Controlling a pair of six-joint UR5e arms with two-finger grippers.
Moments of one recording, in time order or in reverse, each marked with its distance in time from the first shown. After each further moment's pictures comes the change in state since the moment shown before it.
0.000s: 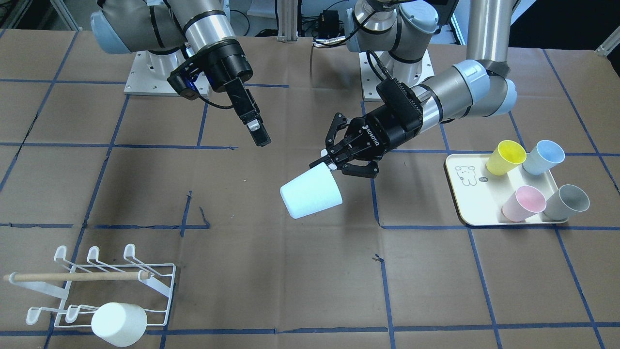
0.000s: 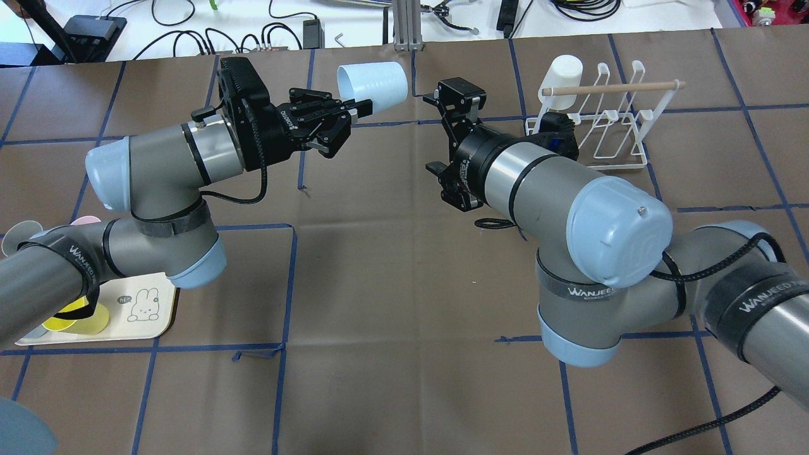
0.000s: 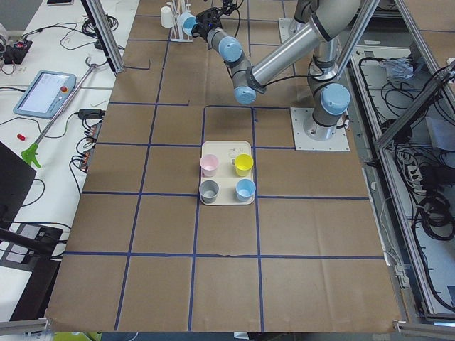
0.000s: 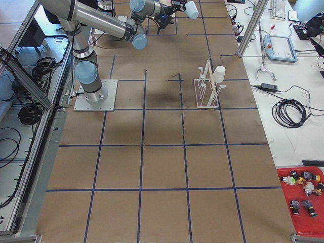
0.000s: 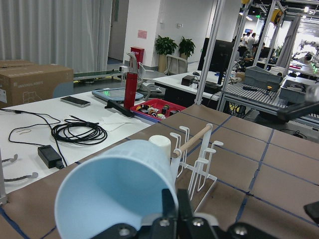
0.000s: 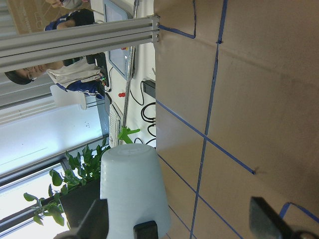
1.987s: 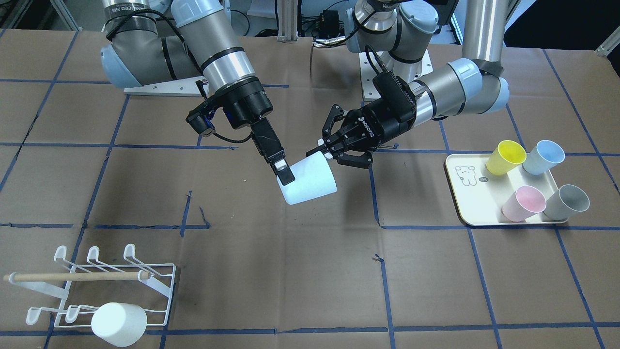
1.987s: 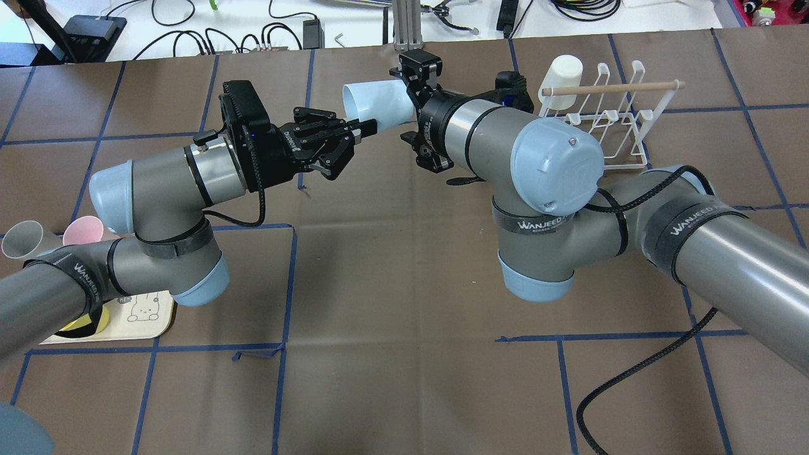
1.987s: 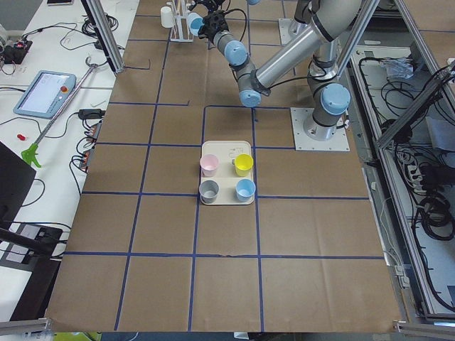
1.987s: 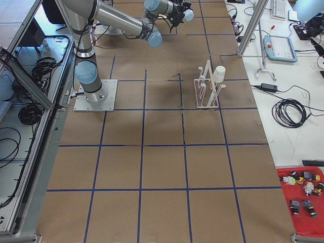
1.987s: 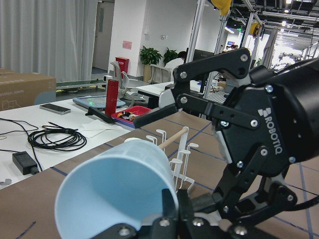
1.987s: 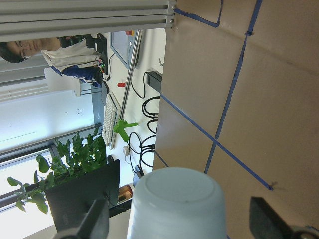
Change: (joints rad) left arm 0.004 0.005 -0.047 0.055 -0.025 -0.006; right arm 0.027 0.184 -0.173 -0.003 -0.001 -0.082
